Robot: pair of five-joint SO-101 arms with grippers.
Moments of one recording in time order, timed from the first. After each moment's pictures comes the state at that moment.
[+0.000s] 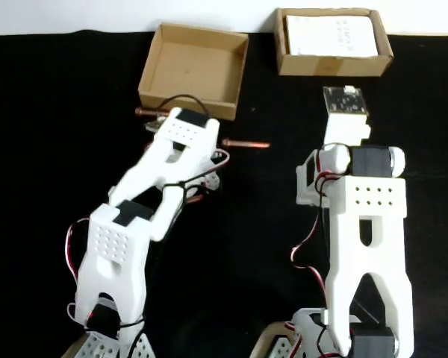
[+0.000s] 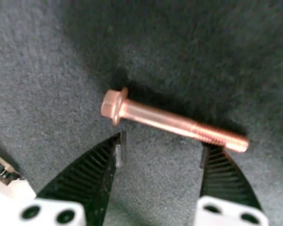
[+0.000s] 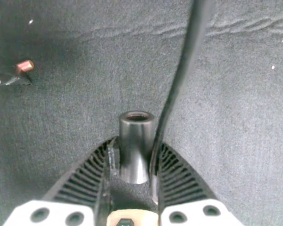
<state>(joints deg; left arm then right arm) 14.3 38.0 -15.6 95.9 57.2 -5.9 -23.0 14.0 90.9 0.0</state>
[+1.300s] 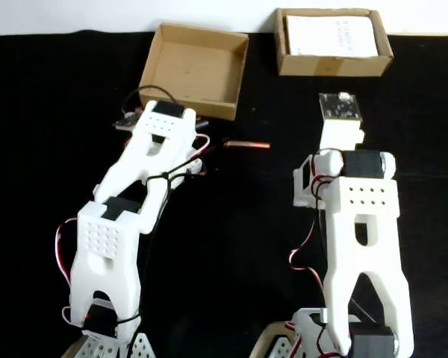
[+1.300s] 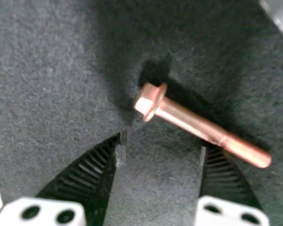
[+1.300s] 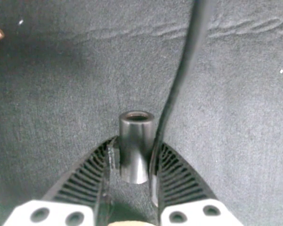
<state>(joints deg) 8.3 39.4 -17.5 93.5 67.0 -5.9 -23.0 20.7 83.7 0.0</state>
